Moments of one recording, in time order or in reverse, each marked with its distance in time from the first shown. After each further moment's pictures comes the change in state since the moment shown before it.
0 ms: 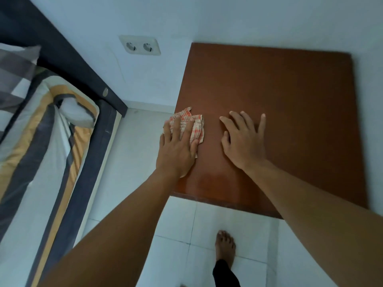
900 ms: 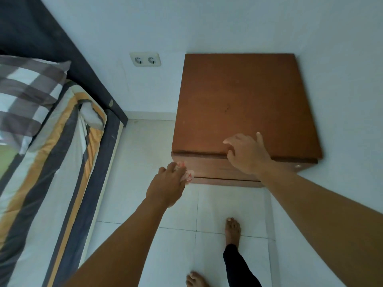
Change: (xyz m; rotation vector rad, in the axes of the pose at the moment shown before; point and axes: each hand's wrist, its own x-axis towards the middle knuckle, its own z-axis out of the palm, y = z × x) left_hand -0.223 -0.049 -0.023 0.021 -0.187 0.176; right_hand -0.176 -0.048 -0.083 0.064 -0.298 0.083
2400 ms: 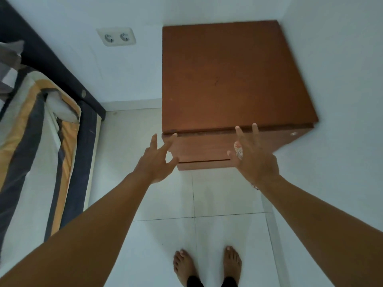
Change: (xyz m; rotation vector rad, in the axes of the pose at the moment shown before) left_hand 0.031 -0.042 0.020 -0.230 -0.089 0.004; right_hand -0.069 0.002 0.100 -0.013 0.208 0.304
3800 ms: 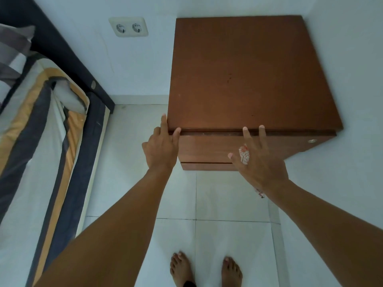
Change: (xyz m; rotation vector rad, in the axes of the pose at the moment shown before) left_hand 0.051 0.012 0.033 0.033 0.584 -0.190; right_hand 0.017 0.001 0.013 -0.007 -0.007 -0.045
